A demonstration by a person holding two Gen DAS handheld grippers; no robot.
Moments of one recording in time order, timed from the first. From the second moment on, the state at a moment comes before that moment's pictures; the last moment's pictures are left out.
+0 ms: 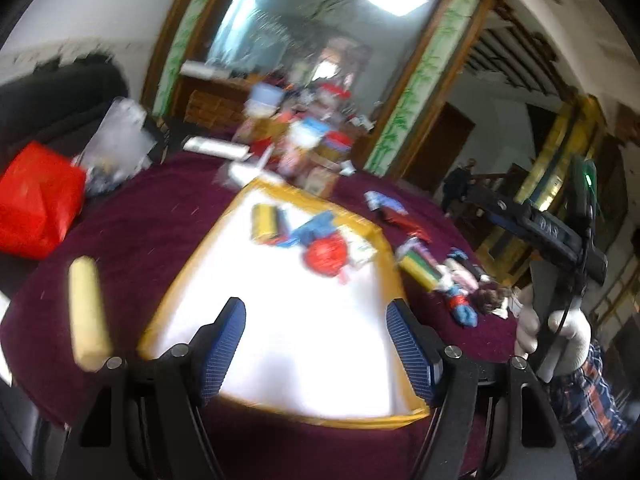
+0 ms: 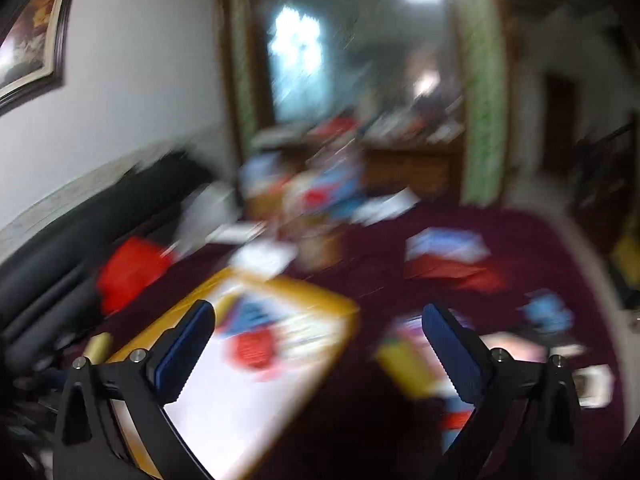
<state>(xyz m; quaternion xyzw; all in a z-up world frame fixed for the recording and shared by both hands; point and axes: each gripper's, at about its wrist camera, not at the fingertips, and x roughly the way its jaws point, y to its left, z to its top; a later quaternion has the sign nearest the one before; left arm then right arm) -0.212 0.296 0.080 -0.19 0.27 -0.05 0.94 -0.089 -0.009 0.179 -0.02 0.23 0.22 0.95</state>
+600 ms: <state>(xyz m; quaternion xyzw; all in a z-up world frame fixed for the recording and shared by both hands) -0.130 0.103 0.106 -0.08 0.32 -0.11 0.94 -0.030 -0.252 0.078 0.19 0.29 0.04 0.94</state>
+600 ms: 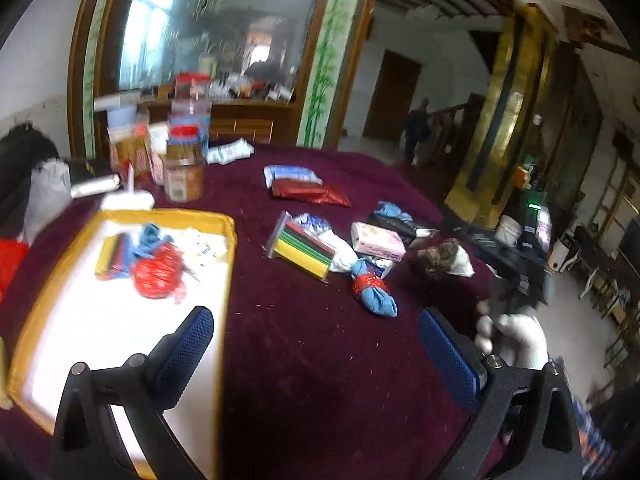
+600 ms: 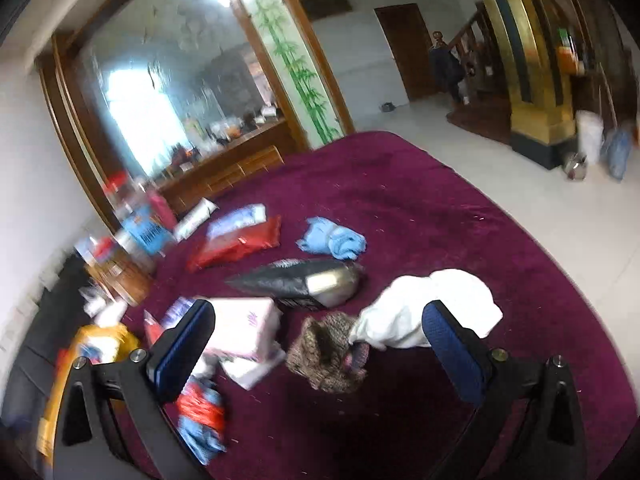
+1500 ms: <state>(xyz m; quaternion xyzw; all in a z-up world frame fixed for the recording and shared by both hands) 0.019 0.090 0.030 -0.09 0.47 0.01 0.88 -0.030 -0.224 0.073 0.13 0.31 0.07 0.94</state>
